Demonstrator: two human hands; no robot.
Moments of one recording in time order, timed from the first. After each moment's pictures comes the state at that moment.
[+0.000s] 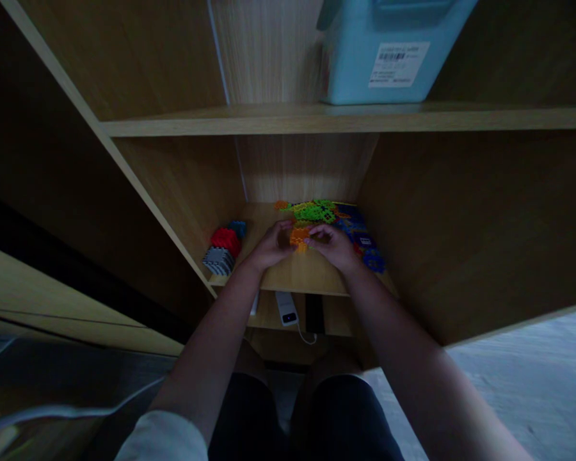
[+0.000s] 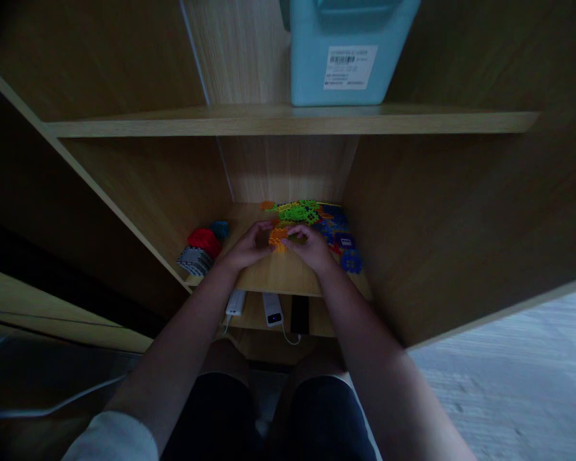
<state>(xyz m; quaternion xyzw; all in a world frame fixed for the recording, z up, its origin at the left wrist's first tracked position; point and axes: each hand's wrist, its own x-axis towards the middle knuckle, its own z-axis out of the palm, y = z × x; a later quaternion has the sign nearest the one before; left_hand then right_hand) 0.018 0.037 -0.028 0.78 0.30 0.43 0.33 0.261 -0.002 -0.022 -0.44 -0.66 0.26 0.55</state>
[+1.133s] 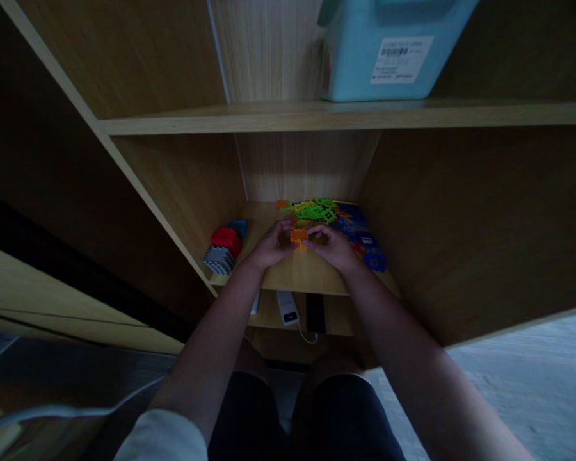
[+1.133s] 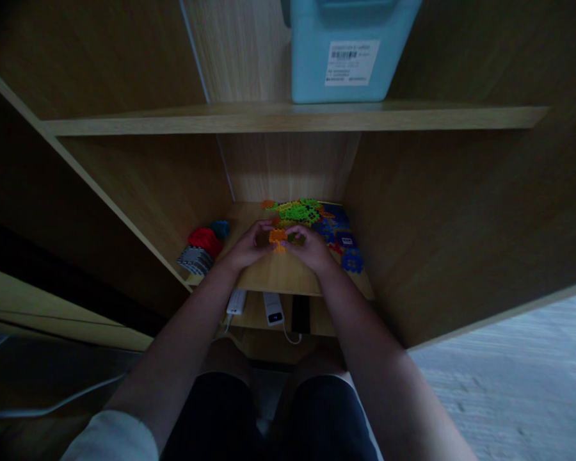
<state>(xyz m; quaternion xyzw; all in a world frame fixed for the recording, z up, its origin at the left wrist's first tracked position) 0.019 0.032 -0.026 0.77 0.30 0.44 0.34 0.261 -0.002 -0.026 -0.44 -0.70 0.23 0.51</state>
